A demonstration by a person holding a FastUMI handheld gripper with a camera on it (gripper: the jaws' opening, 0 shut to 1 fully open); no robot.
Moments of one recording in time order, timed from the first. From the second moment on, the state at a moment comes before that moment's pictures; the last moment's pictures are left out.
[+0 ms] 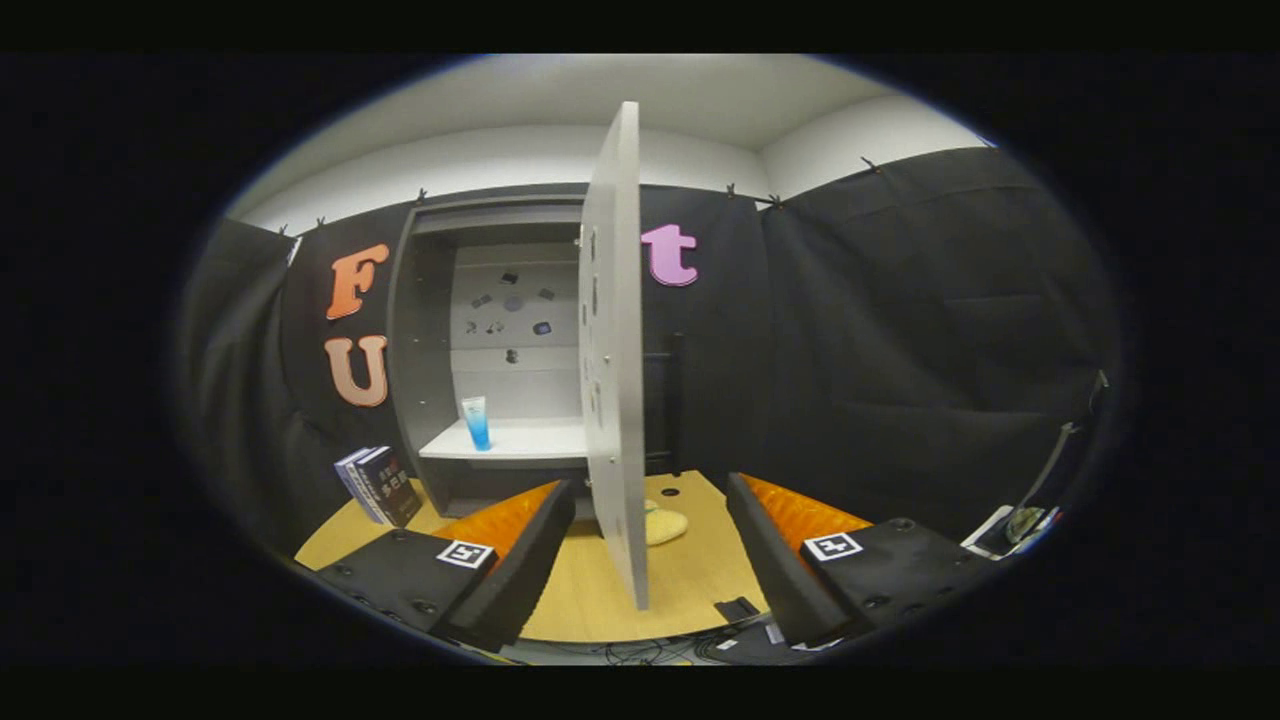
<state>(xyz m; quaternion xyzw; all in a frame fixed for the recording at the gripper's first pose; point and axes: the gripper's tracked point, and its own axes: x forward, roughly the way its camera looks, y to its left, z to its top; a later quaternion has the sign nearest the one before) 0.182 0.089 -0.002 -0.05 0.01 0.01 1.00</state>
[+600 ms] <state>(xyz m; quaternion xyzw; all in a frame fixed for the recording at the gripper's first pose) 0.226 0.050 -0.054 -0.04 0.04 0.03 1.00</state>
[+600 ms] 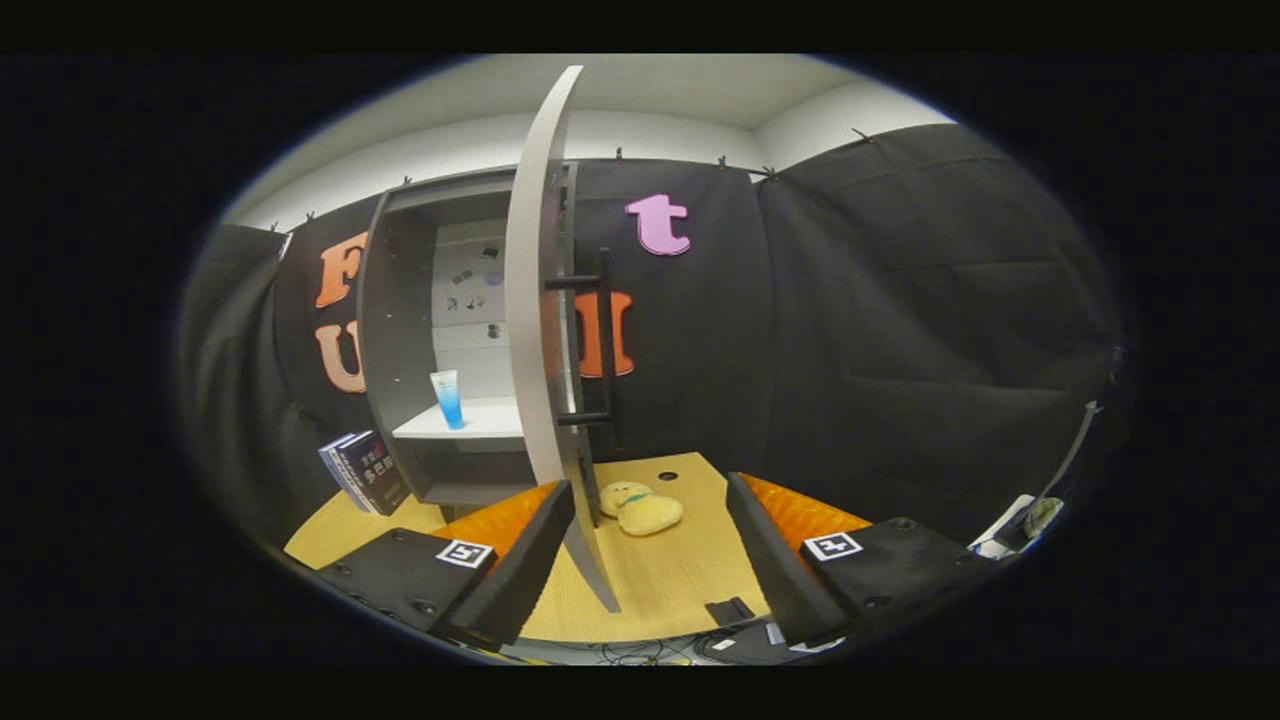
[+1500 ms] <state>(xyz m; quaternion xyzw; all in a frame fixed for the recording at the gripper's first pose) 0.220 0.057 -0.056 -0.02 0.03 0.07 1.00</state>
